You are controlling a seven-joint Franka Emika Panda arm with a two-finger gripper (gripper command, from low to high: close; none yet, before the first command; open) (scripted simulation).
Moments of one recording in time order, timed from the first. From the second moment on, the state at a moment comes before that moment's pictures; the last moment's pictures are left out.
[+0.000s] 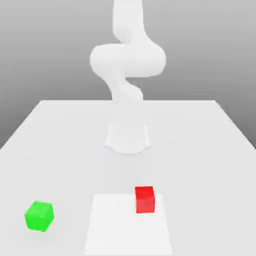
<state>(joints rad) 0.00 -0.73 0.01 -2.36 0.00 2.35 0.80</state>
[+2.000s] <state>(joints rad) -0.38 0.24 -0.13 -2.54 0.09 2.77 0.42</state>
